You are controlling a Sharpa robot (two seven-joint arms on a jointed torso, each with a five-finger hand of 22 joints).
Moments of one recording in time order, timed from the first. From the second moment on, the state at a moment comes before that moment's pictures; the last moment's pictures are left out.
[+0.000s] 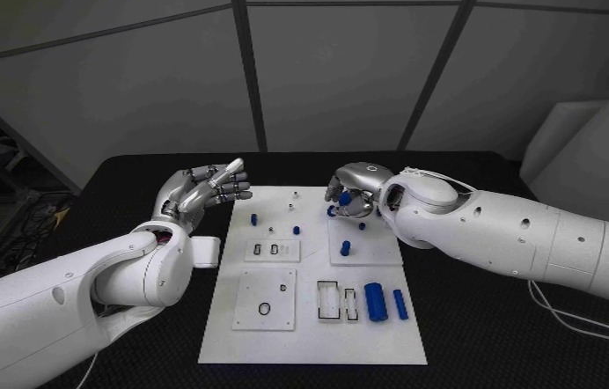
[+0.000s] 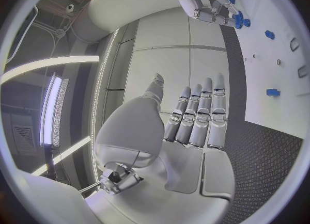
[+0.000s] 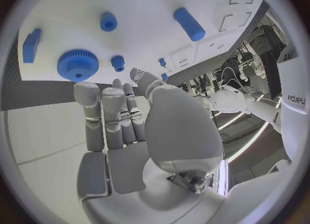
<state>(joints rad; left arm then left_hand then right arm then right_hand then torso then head) 1.06 -0.92 0.11 1.69 -0.04 -0.60 0.44 1.25 0.04 -0.03 -0.02 0.05 0.89 0.21 0.14 0.07 0.97 0.17 0.14 0.07 1.00 0.13 0.22 0.15 0.21 0.91 0.23 0.41 0.19 1.23 -0.69 0.00 1.39 -1.62 -0.22 -0.15 1.37 -0.14 0.34 0.00 0.25 1.02 0.14 0.07 0.07 1.13 0.09 0.07 0.07 1.47 0.00 0.99 0.84 0.15 1.21 0.10 1.16 0.86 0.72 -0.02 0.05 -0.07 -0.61</state>
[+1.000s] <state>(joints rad) 1.06 -0.93 0.11 1.70 -0.04 -0.58 0.43 1.25 0.04 -0.03 -0.02 0.05 0.89 0.21 0.14 0.07 0.97 0.17 0.13 0.07 1.00 0.13 0.22 0.15 0.19 0.92 0.23 0.42 0.20 1.23 -0.68 0.00 1.38 -1.69 -0.18 -0.22 1.38 -0.14 0.38 0.03 0.25 1.03 0.14 0.07 0.07 1.15 0.08 0.07 0.07 1.47 0.00 1.19 1.03 0.12 1.29 0.11 1.31 1.06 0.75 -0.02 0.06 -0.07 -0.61</state>
